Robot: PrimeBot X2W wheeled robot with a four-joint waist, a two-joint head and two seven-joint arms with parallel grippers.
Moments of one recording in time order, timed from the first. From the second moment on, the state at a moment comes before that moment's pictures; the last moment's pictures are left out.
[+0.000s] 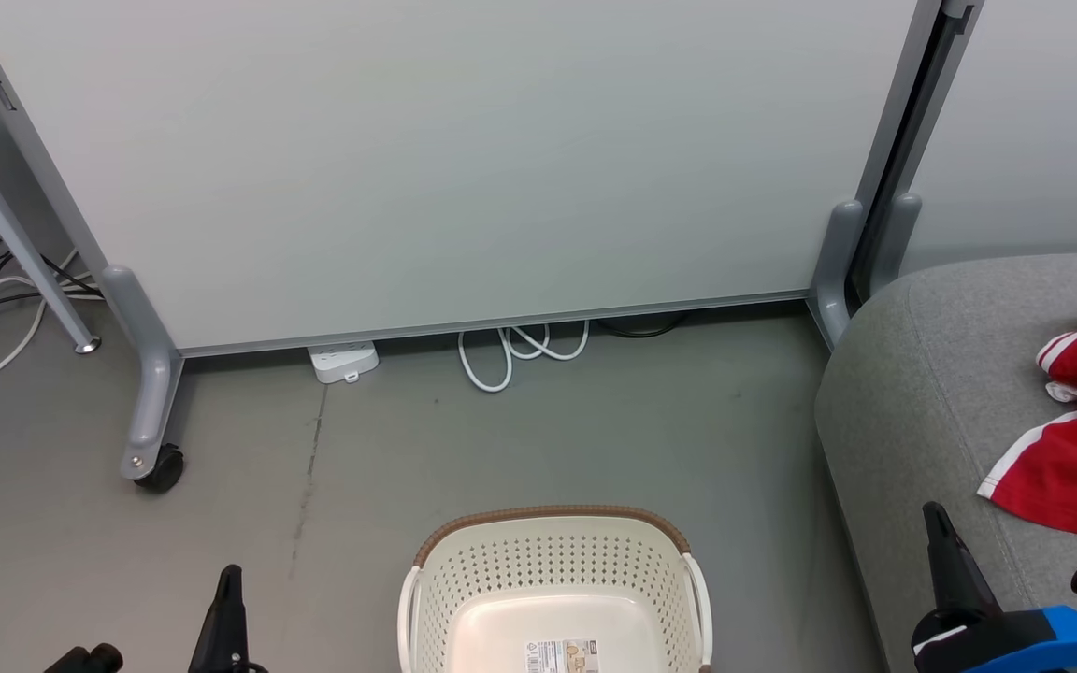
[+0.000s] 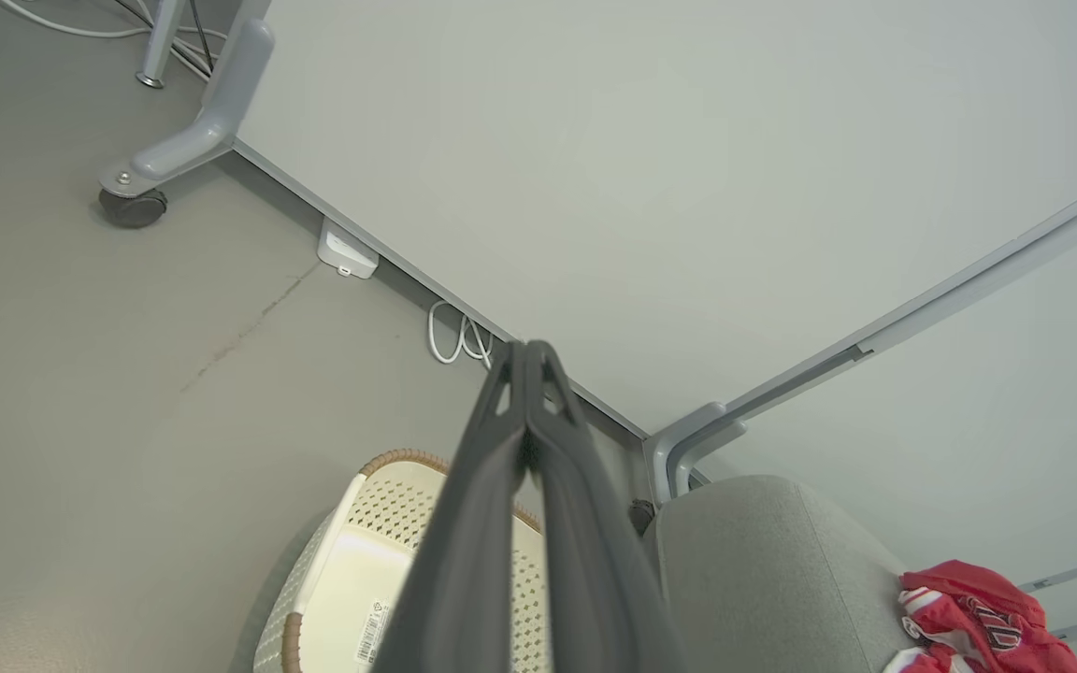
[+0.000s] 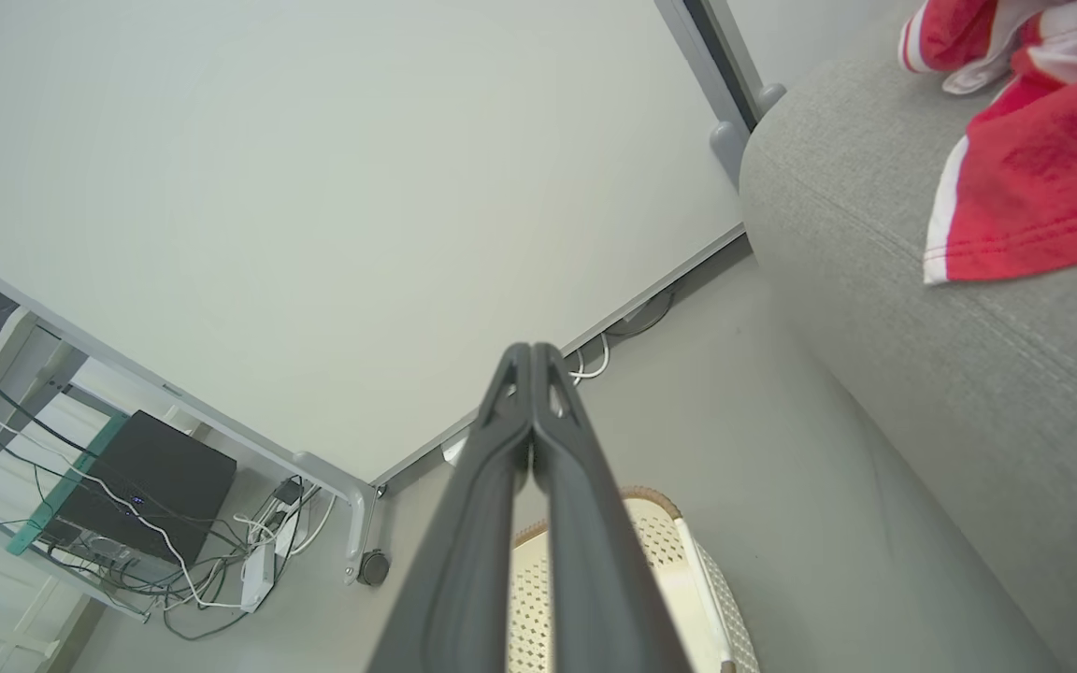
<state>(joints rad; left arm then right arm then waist) -0.02 0.04 0.00 0.35 -0.81 -0.12 -0.11 0.04 -0.06 -0.11 0.14 0.66 0.13 0.05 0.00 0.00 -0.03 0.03</state>
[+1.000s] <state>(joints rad) -0.05 0.05 0.05 0.30 -1.14 -0.12 -0.01 -0.02 -0.05 -0.11 0.18 1.06 0.13 0.07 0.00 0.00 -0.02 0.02</state>
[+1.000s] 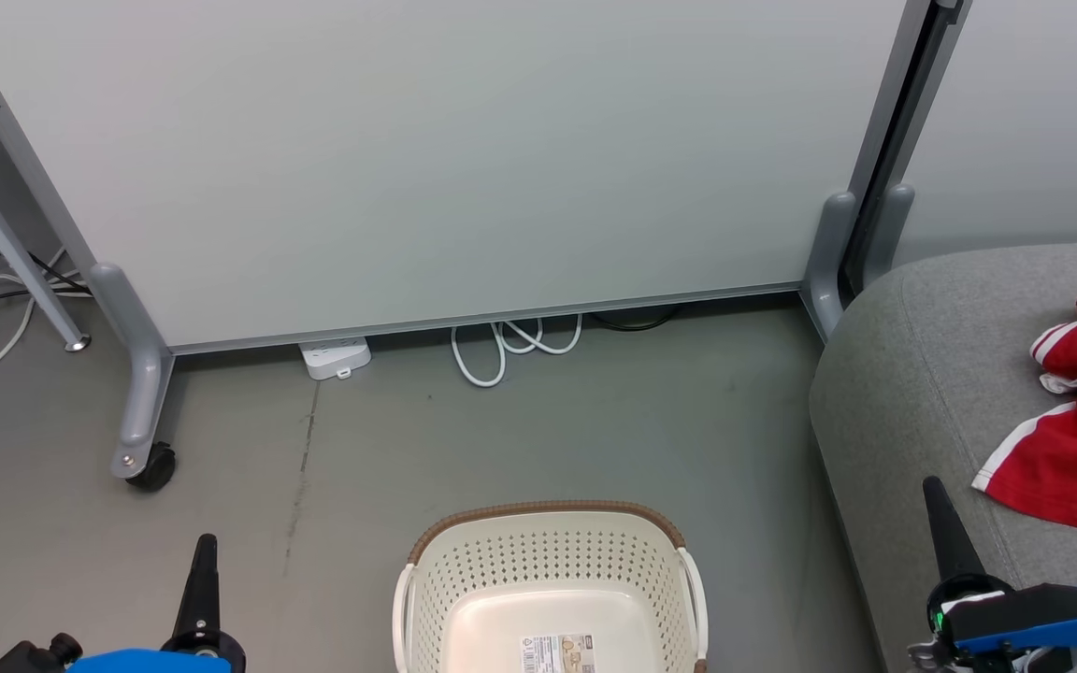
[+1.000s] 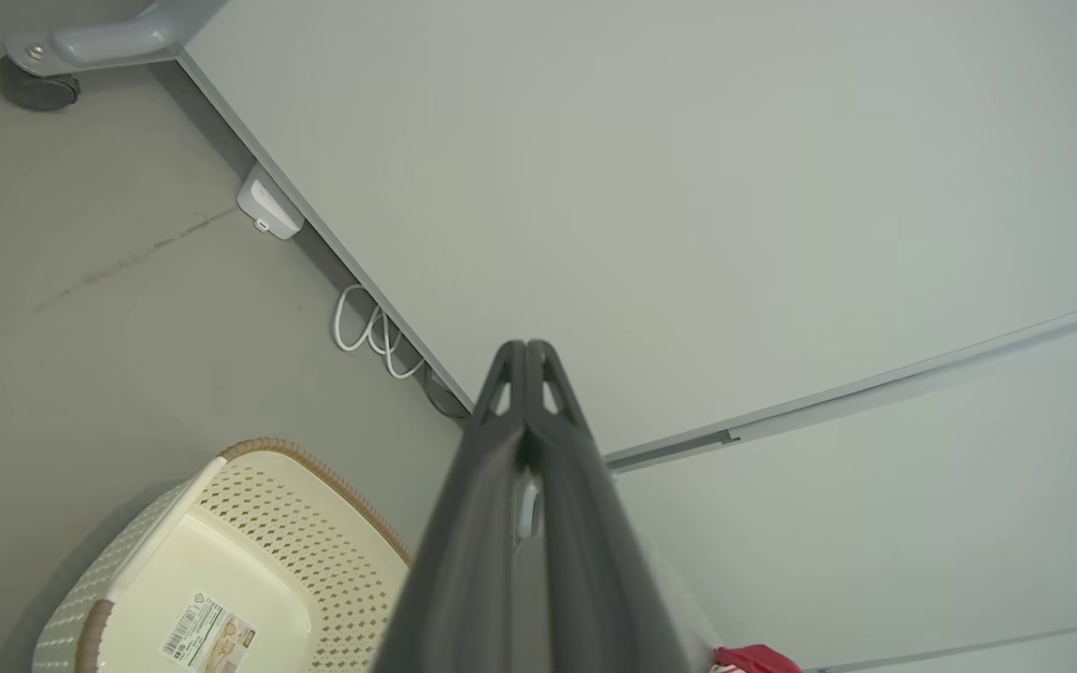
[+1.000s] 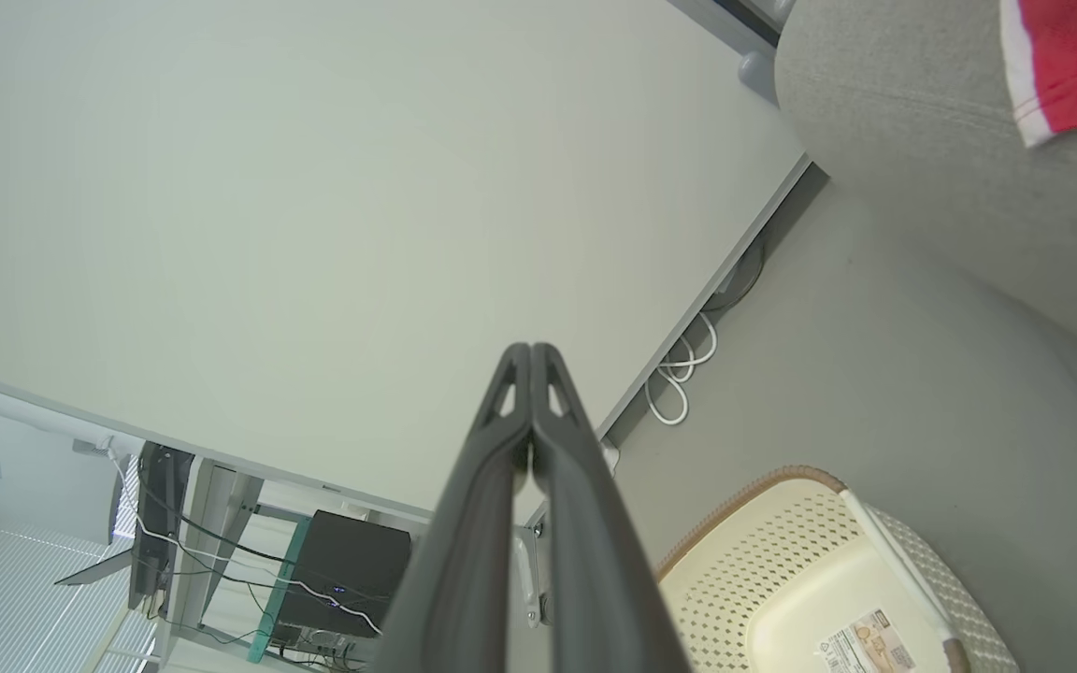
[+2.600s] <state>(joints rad) -0.09 0.05 0.10 0.26 -1.53 -0.13 0.09 -0.09 -0.05 -0.11 0.23 1.51 0.13 0.11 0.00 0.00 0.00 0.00</state>
